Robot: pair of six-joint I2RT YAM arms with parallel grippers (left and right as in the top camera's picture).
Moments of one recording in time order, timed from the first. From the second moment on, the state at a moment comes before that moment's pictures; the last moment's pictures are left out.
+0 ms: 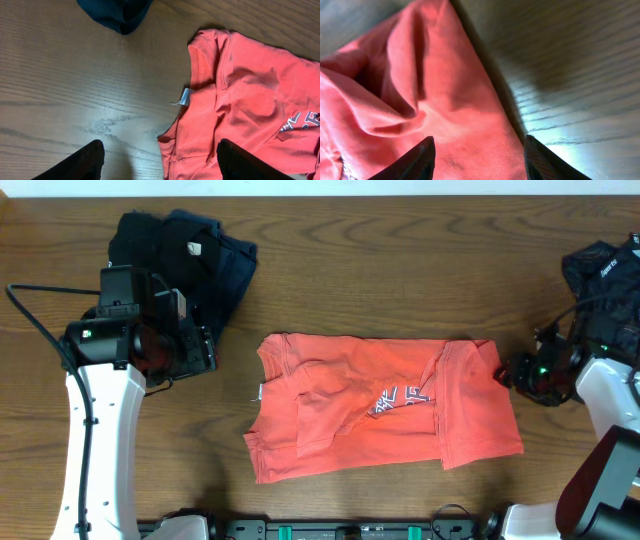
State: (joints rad) left arm 0.09 1.35 1.31 -1.23 0.18 -0.15; right arm -0.38 1.60 0.91 -0.72 -0.31 0.07
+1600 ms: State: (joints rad) left arm 0.09 1.35 1.31 -1.26 0.18 -0.15; right arm -0.44 1.33 1.00 -0.94 -0.34 0.03
